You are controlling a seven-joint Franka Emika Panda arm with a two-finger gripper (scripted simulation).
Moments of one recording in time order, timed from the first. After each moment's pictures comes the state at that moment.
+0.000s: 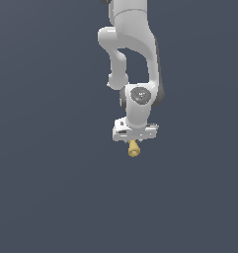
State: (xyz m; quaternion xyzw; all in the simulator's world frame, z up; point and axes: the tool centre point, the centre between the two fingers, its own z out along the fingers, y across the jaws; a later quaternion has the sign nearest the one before) arm -0.038 0.072 0.059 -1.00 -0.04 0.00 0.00
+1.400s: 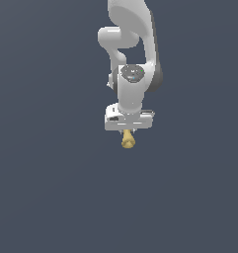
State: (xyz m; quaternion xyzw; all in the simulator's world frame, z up) arm -0.044 0.040 0.133 -1.00 -0.04 0.00 0.00
